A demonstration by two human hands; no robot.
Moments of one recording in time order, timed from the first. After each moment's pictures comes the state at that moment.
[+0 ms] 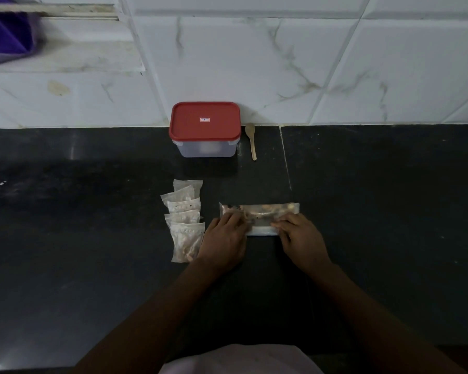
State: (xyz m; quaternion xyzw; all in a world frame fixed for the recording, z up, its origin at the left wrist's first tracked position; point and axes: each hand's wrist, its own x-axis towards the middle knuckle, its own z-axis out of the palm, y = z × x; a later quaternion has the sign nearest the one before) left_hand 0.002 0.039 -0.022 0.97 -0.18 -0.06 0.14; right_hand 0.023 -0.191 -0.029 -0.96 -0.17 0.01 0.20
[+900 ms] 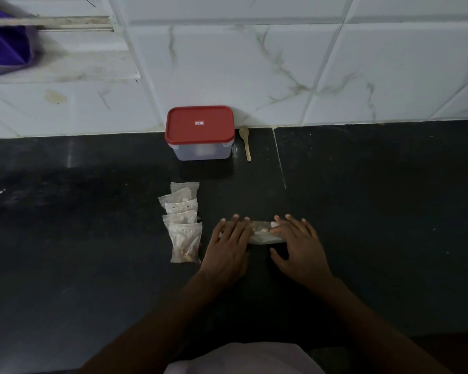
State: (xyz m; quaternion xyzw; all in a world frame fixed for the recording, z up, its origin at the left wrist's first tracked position) left_hand -0.029 0.026 -0.029 0.98 -0.21 -0.03 0.08; right_hand -0.017 -0.198 -0.021 -0.97 -0.17 0.04 0.17
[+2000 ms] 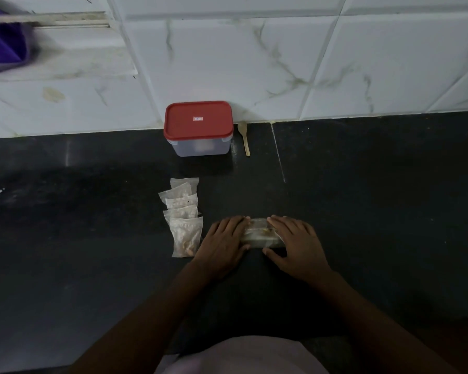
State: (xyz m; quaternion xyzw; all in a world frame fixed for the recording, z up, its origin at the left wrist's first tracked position) left_hand -0.022 0.044 -0.038 0.96 -0.22 -0.06 0.15; right_hand -0.024 -0.197 -0.030 -0.97 -0.17 0.05 0.16
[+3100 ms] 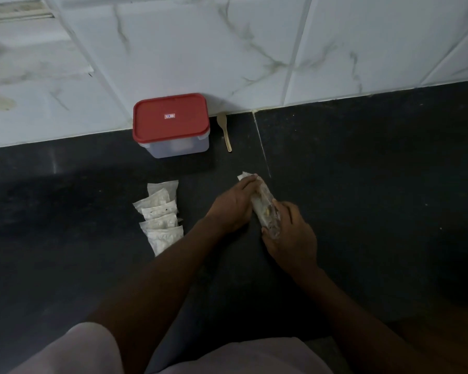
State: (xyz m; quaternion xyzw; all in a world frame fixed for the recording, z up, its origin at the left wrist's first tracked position) left_hand 0.087 -0.017 -0.009 0.93 -0.22 -0.14 0.27; right_hand -0.007 -0.187 -0.029 -0.97 0.02 -0.01 0.23
